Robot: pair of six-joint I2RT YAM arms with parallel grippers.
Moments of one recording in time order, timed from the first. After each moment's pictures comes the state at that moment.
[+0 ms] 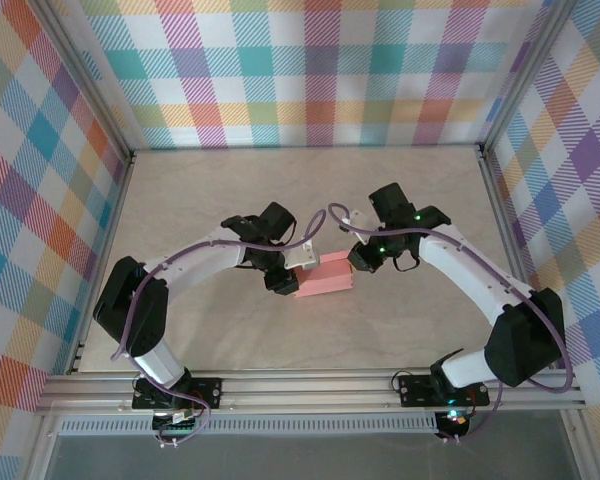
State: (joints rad) left arm -0.67 1.66 1.21 -0.81 0.31 0.60; right arm 0.50 1.42 1.17 -0.89 -0.32 -0.32
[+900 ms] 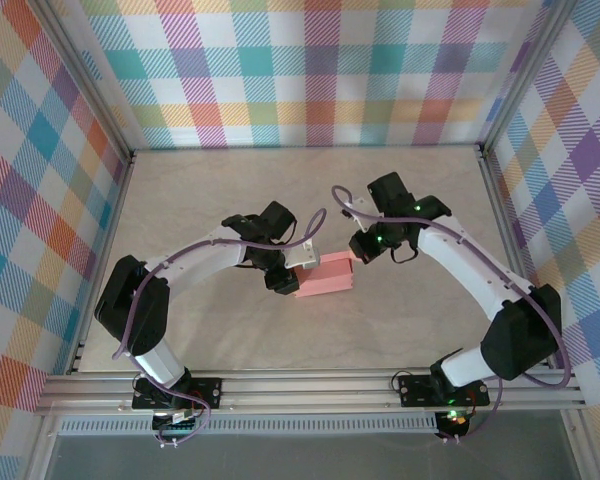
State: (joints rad) left arm -0.67 1.67 1.22 -0.82 0.31 0.60; right arm 0.50 1.45 1.29 -0.95 -0.24 -0.12
